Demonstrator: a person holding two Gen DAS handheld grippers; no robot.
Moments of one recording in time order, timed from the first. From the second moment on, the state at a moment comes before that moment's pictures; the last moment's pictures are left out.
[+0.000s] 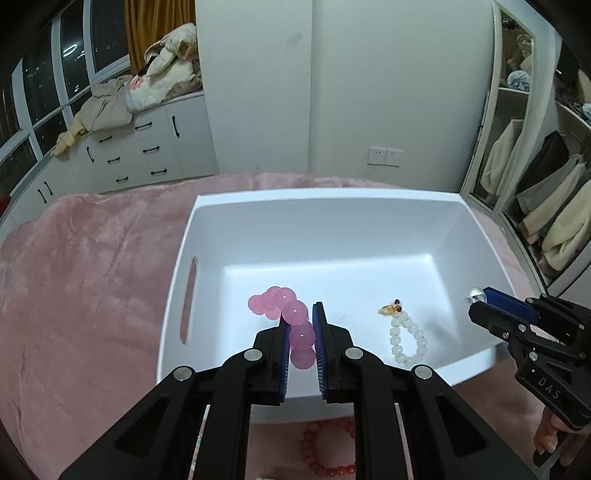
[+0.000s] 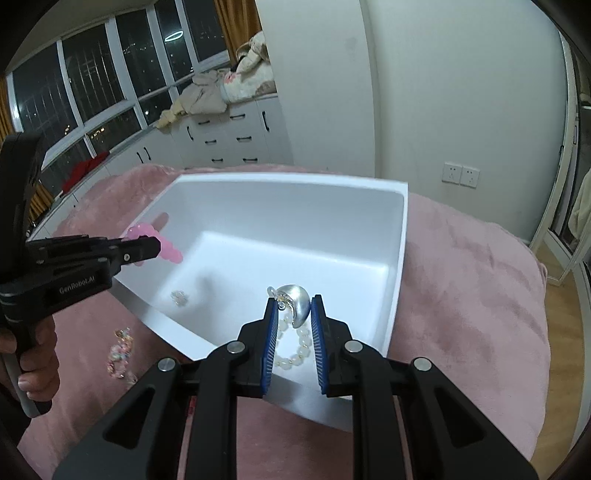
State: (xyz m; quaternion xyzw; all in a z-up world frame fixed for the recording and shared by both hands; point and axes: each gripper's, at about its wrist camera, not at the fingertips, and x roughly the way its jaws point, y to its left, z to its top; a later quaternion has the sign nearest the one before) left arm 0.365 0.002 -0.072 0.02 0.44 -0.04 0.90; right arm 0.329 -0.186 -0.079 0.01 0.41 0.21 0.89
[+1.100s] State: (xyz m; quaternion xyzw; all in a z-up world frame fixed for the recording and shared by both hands) left arm 0.257 0.041 -0.007 -0.02 0.40 -0.03 0.92; right arm 0.241 -0.162 -0.018 0.00 0.35 0.18 0.92
